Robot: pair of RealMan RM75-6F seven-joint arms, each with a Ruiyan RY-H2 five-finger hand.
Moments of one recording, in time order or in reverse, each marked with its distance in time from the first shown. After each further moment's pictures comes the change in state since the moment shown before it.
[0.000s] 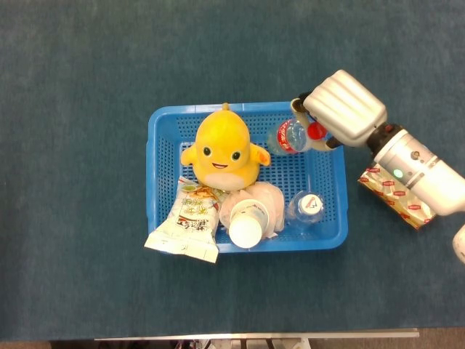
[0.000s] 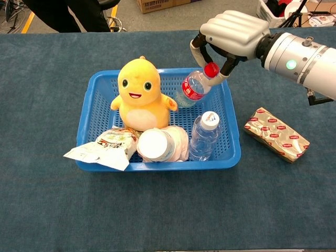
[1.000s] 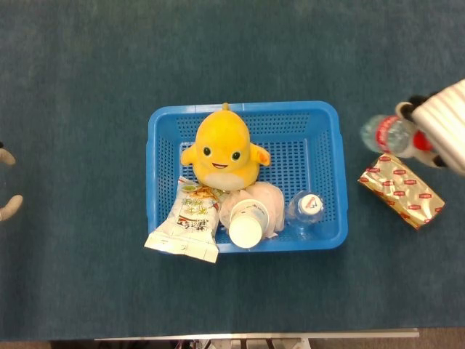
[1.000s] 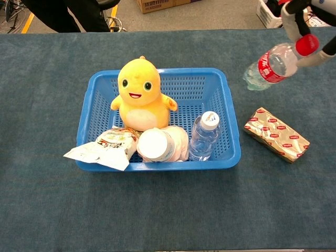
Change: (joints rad) left arm -0.052 -0.016 -0.014 -0.099 0.001 -0.028 0.166; right arm -0.241 0.538 -0.092 -0.510 0.022 0.209 -0.273
